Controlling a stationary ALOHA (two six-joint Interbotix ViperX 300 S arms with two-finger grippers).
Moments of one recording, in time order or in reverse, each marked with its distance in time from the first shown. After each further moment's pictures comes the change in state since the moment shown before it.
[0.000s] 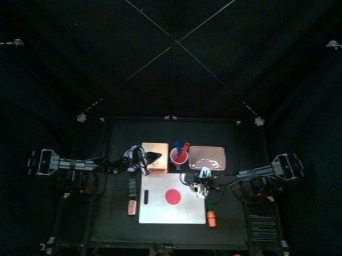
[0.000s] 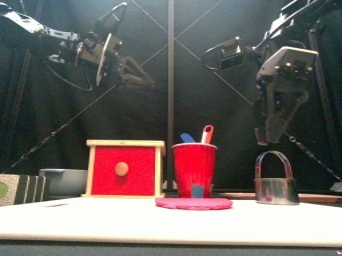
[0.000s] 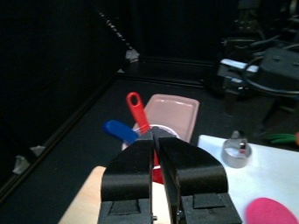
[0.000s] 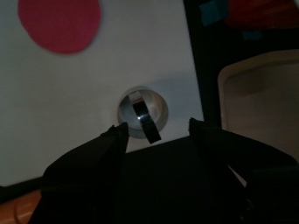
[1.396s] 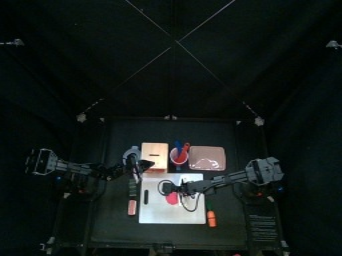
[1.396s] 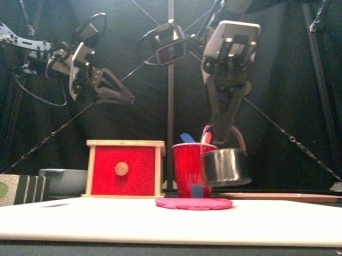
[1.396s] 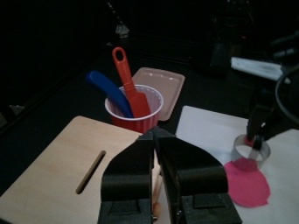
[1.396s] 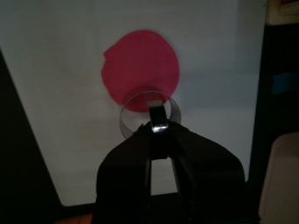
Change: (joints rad) left arm -0.025 -0.078 0.207 -0.043 -0.067 -0.084; right arm 0.044 0.465 -0.554 0.143 0.187 -0.129
